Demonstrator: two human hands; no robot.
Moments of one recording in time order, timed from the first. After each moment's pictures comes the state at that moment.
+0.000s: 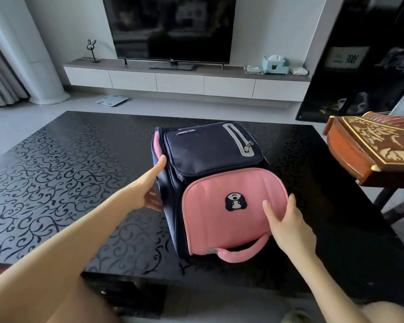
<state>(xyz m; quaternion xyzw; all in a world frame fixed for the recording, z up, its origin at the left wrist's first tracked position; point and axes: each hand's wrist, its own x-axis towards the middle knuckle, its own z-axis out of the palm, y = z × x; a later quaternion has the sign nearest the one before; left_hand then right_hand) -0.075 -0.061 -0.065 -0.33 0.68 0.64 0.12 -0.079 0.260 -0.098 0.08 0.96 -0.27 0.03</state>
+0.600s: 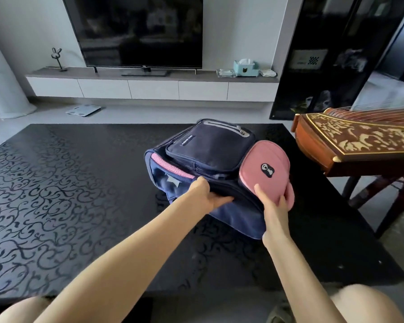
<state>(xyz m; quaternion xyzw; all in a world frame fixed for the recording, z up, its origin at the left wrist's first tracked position) -0.111 0.120 -0.035 -0.32 0.44 0.83 0.14 -0.105 0.266 -0.108 0.17 0.60 -0.77 -0.13</state>
